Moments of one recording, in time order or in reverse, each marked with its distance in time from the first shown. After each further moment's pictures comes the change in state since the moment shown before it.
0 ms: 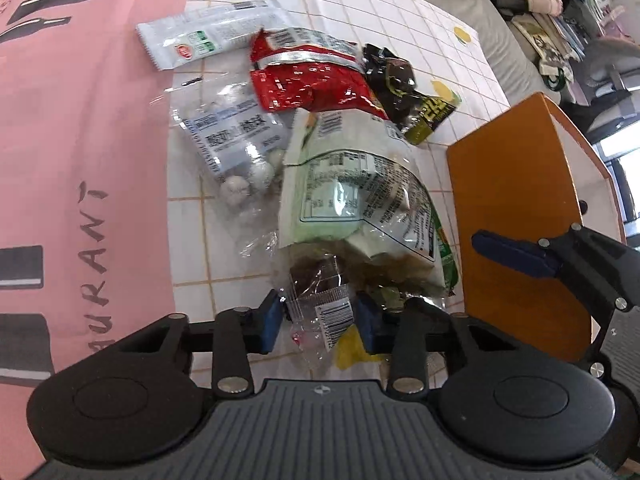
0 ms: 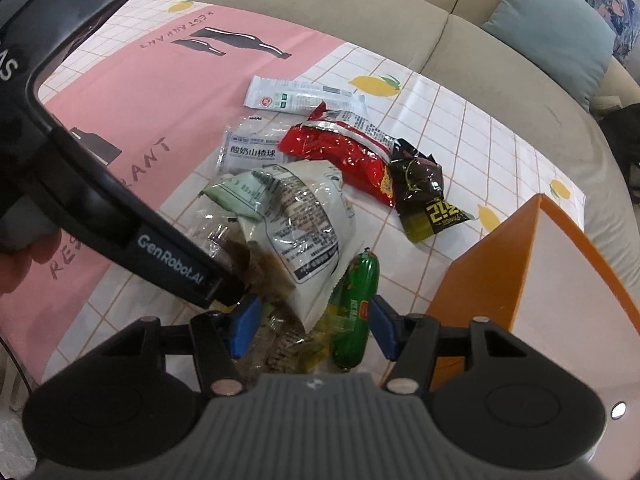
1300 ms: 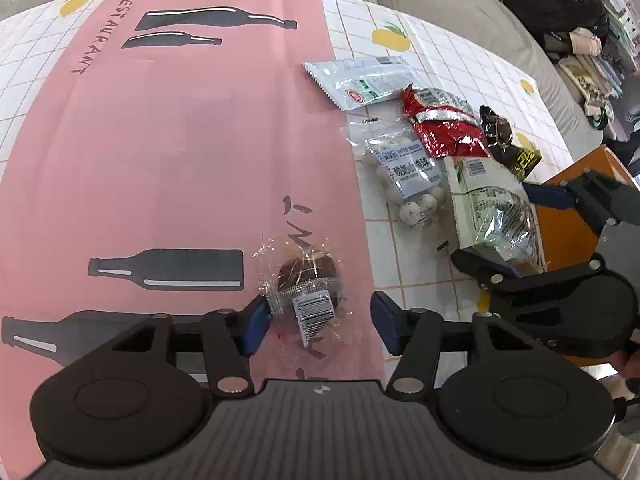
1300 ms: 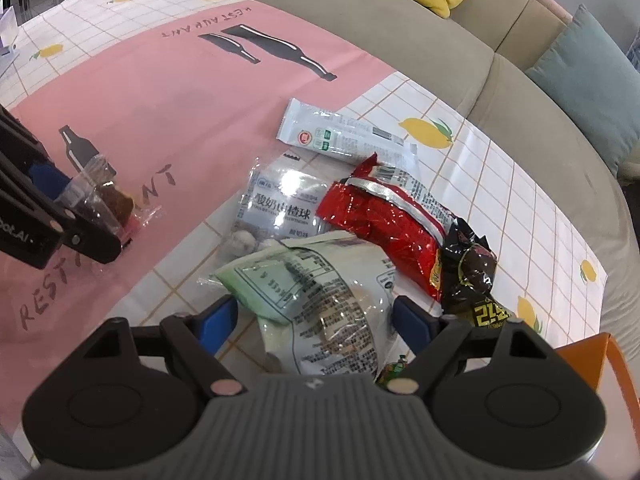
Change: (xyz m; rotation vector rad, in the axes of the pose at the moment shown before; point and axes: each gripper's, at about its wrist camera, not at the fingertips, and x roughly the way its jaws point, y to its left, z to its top) left arm -0.053 0.084 -0.019 -0.040 -0.132 0.142; right arm 0.053 0.035 0.052 -0.157 -0.033 -0.013
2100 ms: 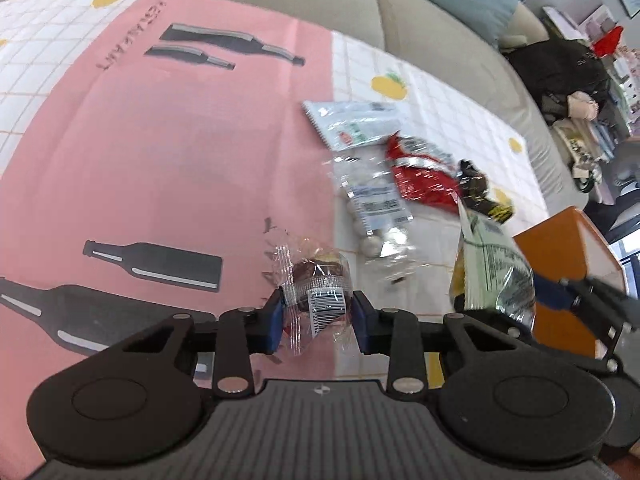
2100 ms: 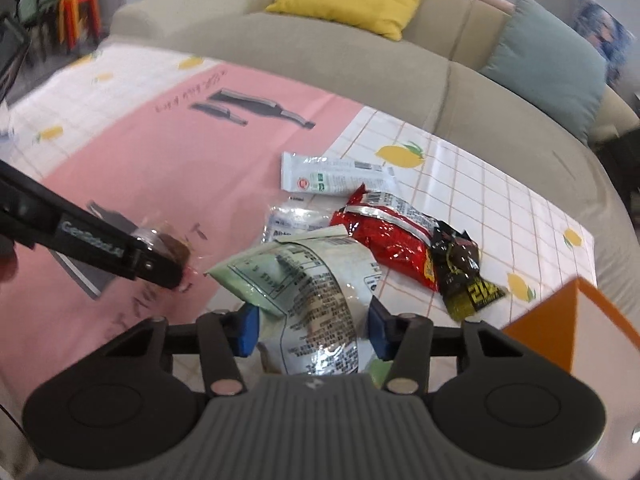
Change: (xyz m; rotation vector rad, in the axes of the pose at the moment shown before) left arm -0.028 -0.011 -0.006 -0.140 -0.113 -0.055; right arm -0.068 0.013 -0.014 0.242 -0.133 -0.012
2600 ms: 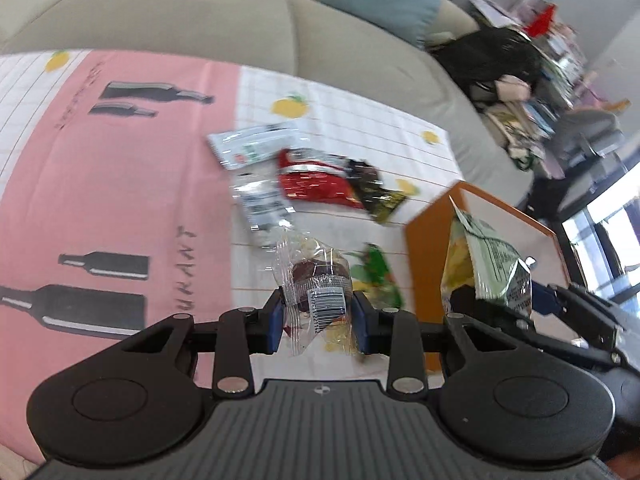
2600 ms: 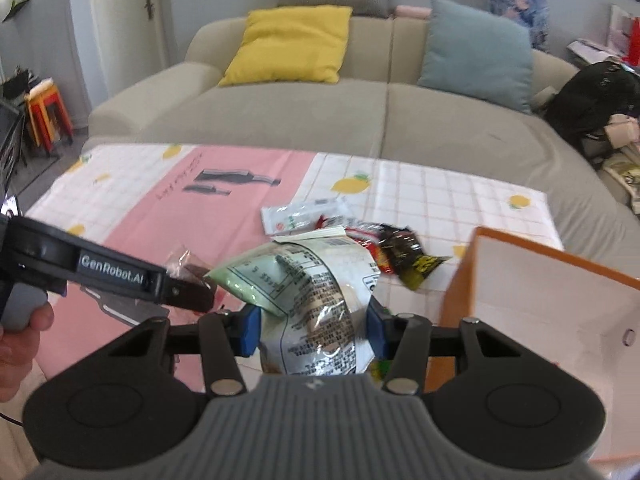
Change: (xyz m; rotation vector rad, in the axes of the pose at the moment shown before) left arm -0.061 -0.080 -0.024 0.147 -0.051 -0.089; right arm -0.120 -0.034 -0.031 0.231 -0.148 -0.008
